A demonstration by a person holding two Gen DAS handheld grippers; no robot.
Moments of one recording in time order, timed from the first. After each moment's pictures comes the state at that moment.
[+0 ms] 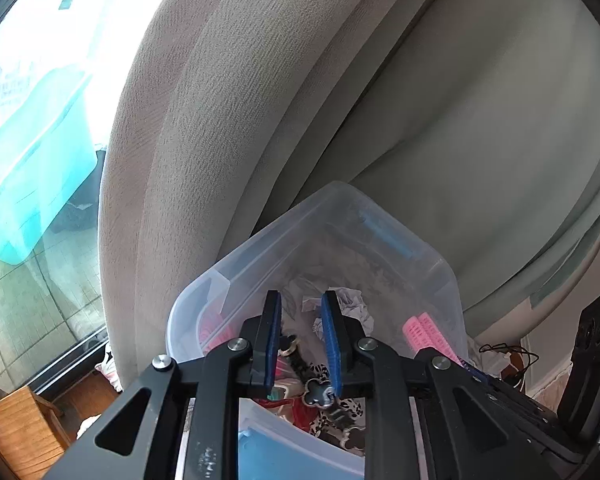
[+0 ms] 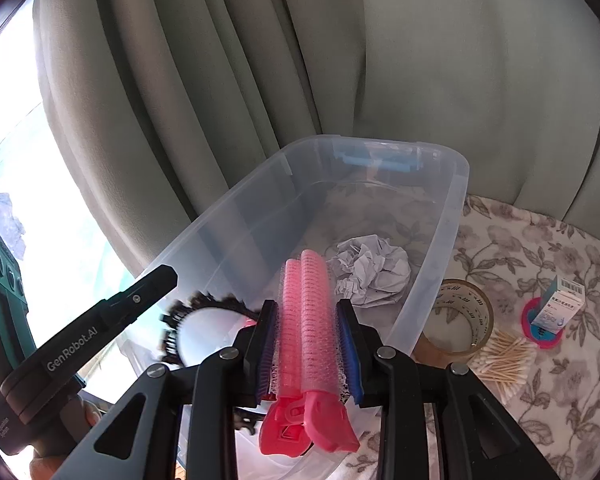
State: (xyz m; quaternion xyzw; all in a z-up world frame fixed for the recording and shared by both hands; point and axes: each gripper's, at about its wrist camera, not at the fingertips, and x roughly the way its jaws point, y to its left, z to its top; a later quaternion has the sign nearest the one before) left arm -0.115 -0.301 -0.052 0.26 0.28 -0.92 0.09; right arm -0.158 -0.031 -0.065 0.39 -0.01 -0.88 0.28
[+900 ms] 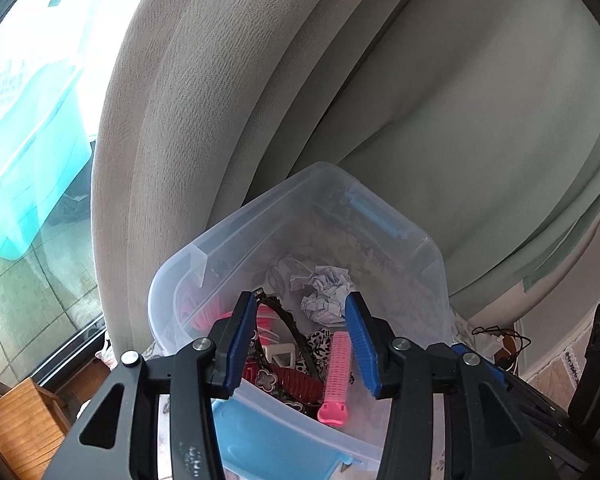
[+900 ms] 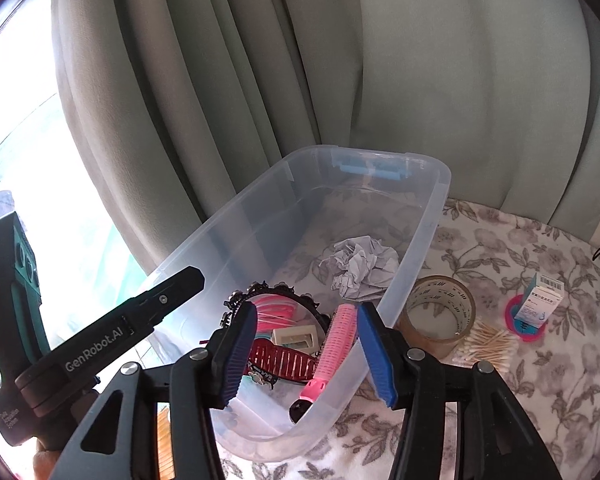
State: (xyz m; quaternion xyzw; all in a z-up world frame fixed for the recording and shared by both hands) left arm -0.107 -0.338 -0.044 0.29 0.28 -0.91 0.08; right arm -0.132 -0.015 -0.043 0.38 -0.01 -0.89 0.27
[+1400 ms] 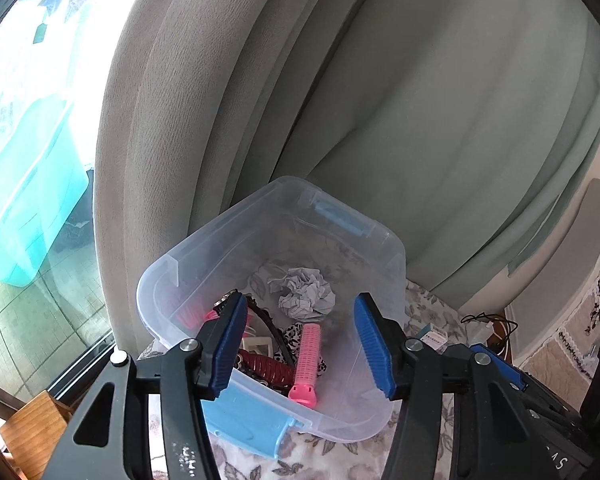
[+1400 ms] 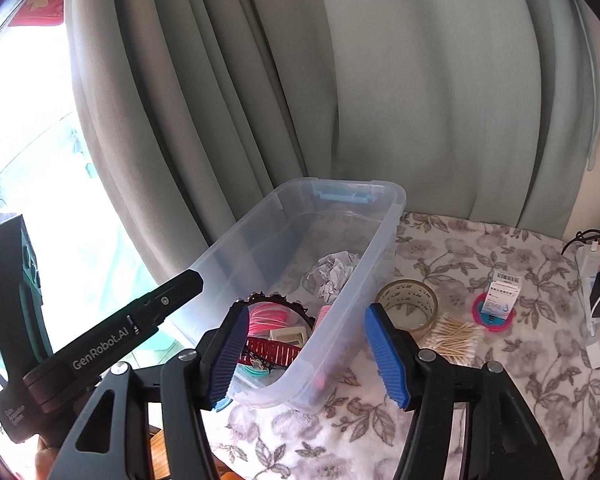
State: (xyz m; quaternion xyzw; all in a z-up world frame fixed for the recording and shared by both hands) left arm -0.014 -0.195 0.021 0.28 0.23 -0.93 0.07; right arm -0.091 0.033 -0.003 0.34 -0.04 -0.90 0.25
